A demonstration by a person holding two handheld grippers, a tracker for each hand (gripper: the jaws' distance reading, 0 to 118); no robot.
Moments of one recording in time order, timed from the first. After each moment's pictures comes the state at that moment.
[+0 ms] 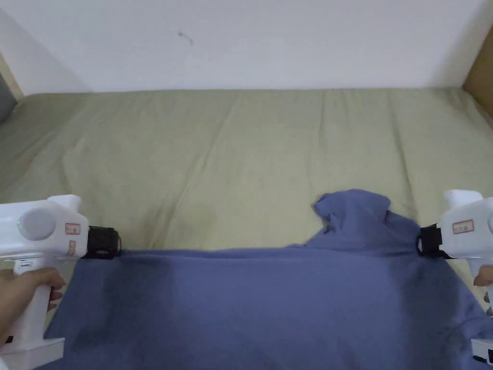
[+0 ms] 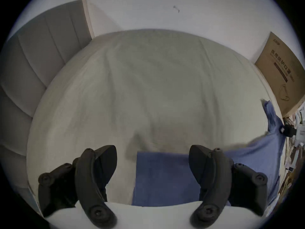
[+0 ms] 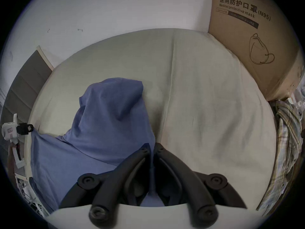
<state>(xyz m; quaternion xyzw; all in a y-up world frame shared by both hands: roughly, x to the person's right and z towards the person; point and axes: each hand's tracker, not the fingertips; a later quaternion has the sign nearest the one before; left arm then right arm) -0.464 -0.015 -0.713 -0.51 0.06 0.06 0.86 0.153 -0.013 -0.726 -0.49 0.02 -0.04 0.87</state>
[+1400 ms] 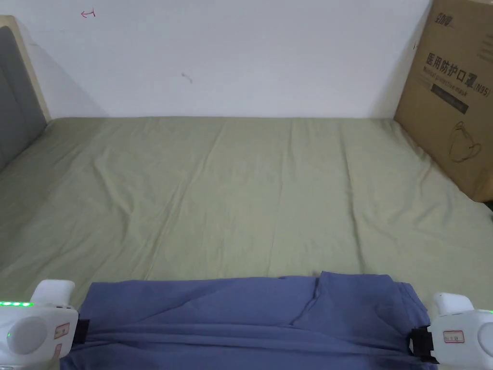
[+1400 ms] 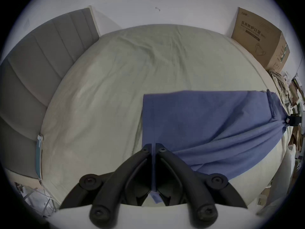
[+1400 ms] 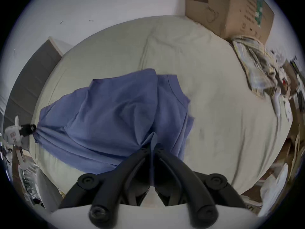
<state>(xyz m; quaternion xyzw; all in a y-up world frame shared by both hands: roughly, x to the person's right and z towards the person) -0.463 0.004 -0.383 -0.49 0.02 -0.02 0.87 0.148 0.002 -0.367 -0.52 -0.01 -0.08 0.85</state>
